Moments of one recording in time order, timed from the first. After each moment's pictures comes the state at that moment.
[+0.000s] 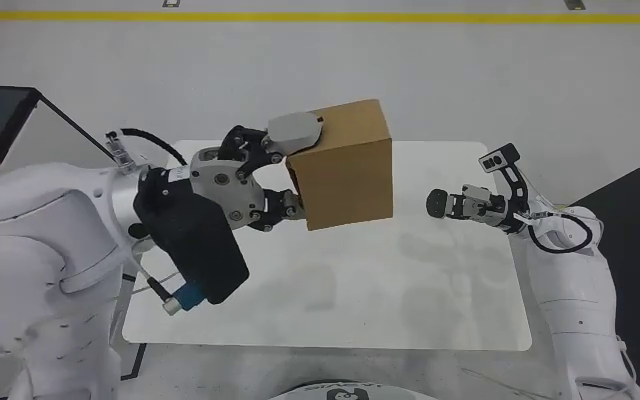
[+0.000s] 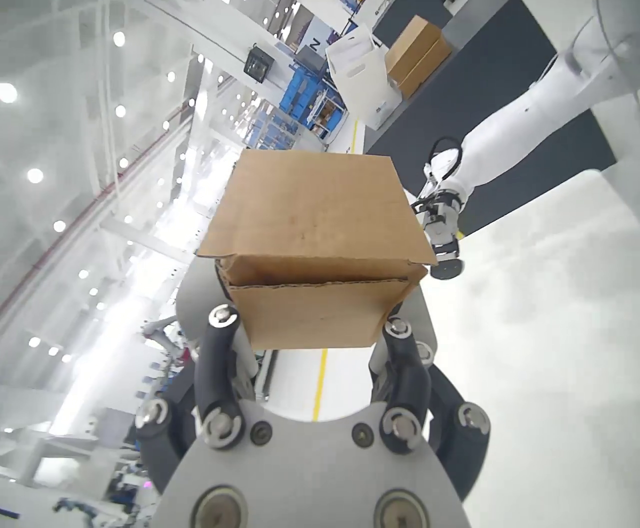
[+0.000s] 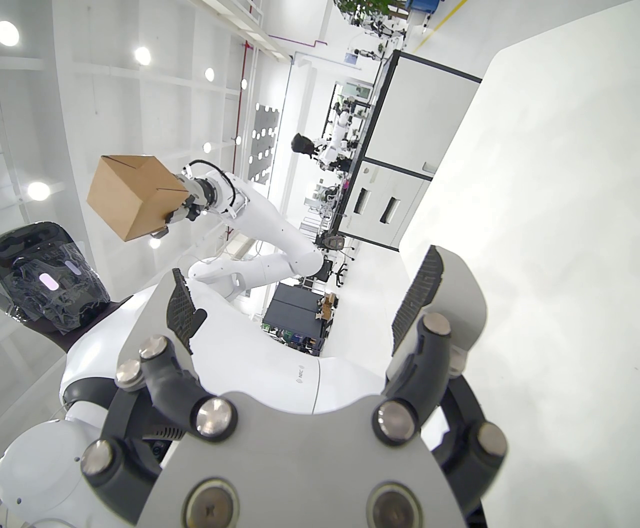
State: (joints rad) left arm 1.06 -1.06 -1.48 -2.35 1.41 -1.01 -0.04; right arm -1.26 -1.11 1.62 -1.31 0.64 -0.28 1.54
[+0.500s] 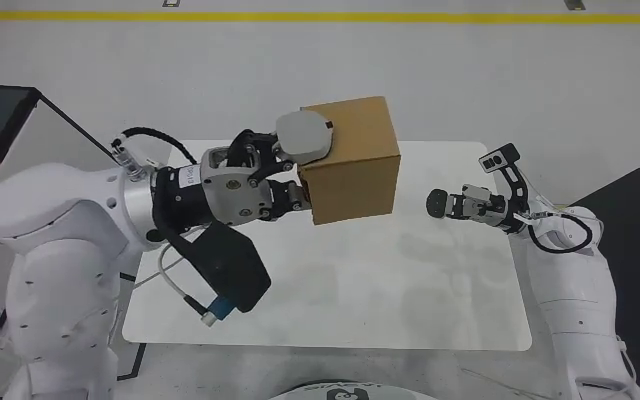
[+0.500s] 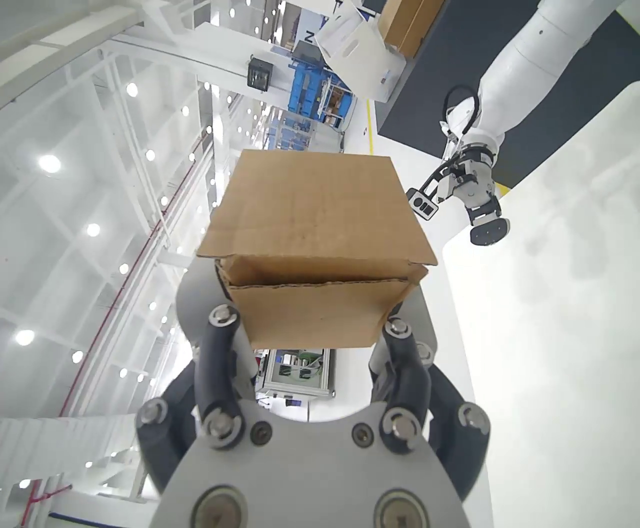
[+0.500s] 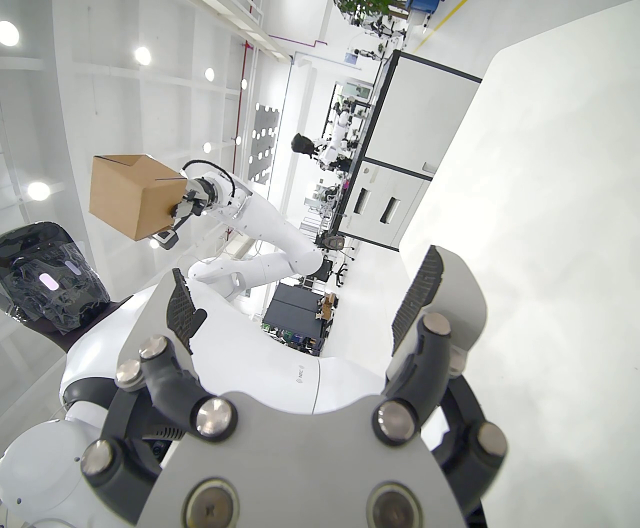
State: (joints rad) left arm 1.05 -1.05 -1.45 -2.35 1.82 -0.95 0.26; right arm -1.26 -1.11 1.62 -1.31 0.64 -0.28 1.54
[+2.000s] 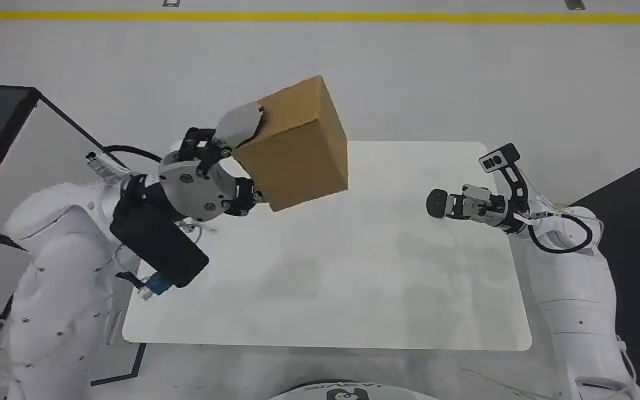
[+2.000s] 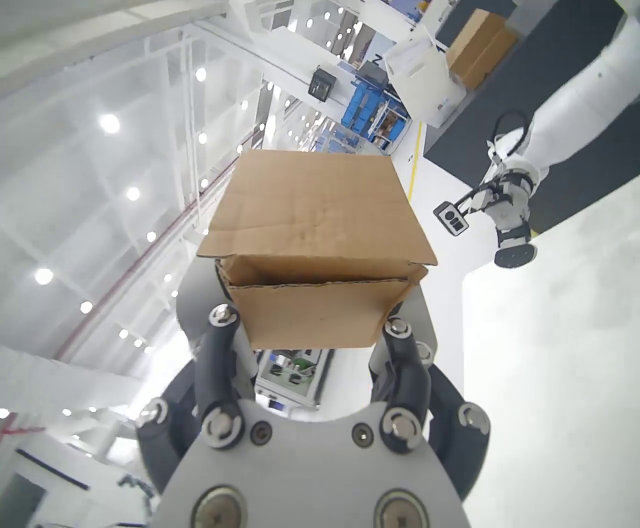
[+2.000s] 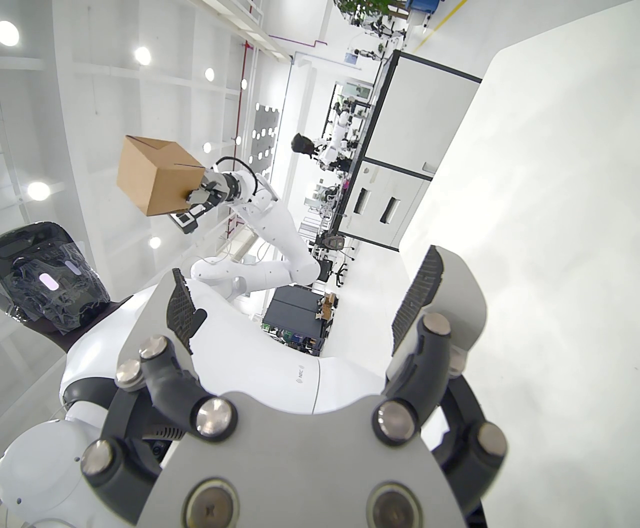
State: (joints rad) left arm 1.30 -0.98 -1.56 -2.26 1.59 -0.71 0.38; right arm -1.26 -1.11 1.62 -1.31 0.64 -0.28 1.54
